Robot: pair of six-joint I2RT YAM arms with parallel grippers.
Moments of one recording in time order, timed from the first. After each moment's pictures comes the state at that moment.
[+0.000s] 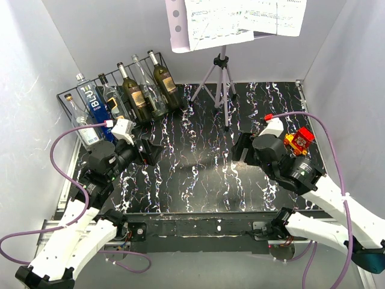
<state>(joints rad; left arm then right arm) -0.44 0.63 0.76 -0.34 0.12 -0.31 0.88 0.87 1.01 -0.76 0.51 0.70</state>
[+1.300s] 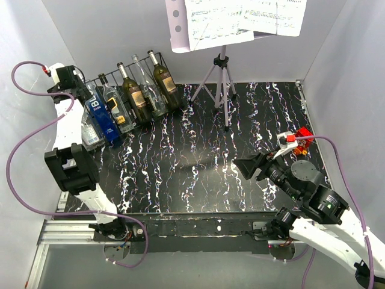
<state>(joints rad) 0.26 1.75 1.70 -0.55 -0.40 -0.28 0.88 0.44 0.75 -0.49 0.20 0.58</state>
